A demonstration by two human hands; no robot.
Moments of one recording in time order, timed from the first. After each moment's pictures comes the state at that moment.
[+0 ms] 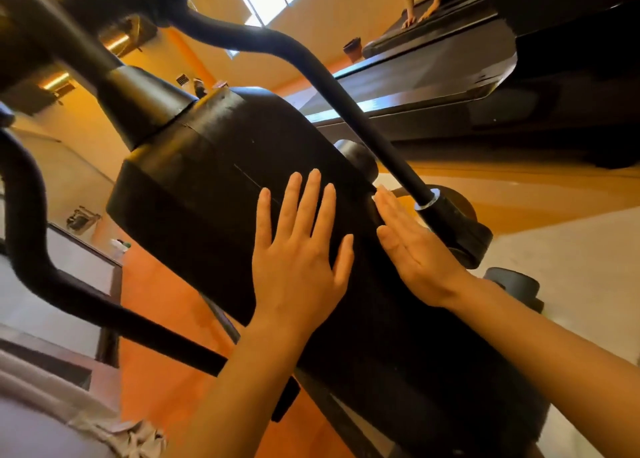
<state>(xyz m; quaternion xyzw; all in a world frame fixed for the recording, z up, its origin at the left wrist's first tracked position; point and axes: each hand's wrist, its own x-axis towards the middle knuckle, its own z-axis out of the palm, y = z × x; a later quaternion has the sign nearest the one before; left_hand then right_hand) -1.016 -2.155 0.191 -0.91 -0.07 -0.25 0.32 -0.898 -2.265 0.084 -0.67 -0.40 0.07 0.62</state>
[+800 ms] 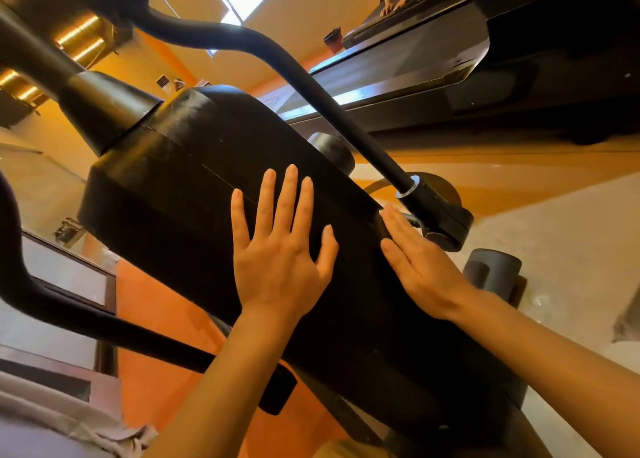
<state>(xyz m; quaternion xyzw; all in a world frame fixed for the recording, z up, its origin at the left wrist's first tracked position) -1.010 -2.156 0.179 -0.89 -0.08 -0.28 0.36 -0.910 -2.286 0.041 -0.70 -0.34 0.09 0.62</state>
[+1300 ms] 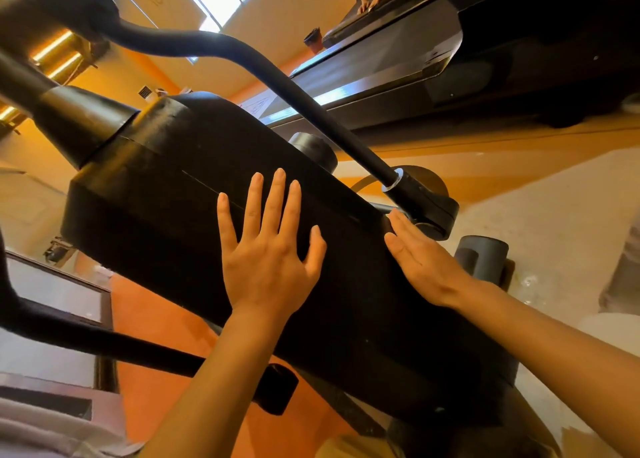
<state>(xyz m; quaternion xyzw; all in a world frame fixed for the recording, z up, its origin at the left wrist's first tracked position) -1.011 -2.156 0.178 -0.89 -0.05 -0.28 0.36 -0.907 -2.300 0.021 -0.73 -0.28 0.14 0.60</state>
